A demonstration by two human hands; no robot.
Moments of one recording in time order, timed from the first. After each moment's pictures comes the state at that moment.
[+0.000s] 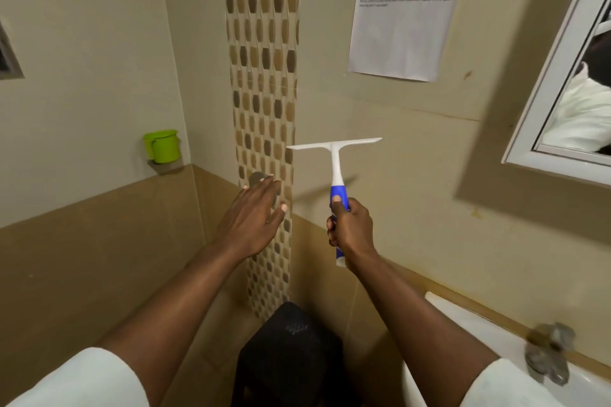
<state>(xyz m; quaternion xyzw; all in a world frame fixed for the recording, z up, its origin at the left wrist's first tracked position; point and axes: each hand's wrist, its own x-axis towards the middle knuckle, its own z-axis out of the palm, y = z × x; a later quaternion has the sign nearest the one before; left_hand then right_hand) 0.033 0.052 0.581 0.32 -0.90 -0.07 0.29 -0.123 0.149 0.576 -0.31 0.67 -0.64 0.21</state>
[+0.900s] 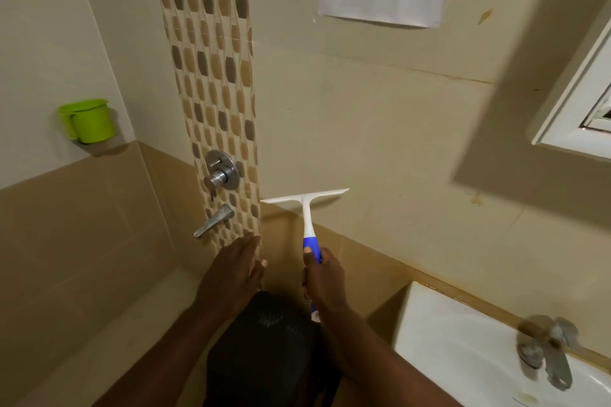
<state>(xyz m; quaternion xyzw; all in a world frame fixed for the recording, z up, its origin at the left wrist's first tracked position) -0.030 0.008 0.433 0.34 -0.90 -0.18 0.21 -0.172 0.108 0.438 -0.25 0.75 -0.55 0.27</state>
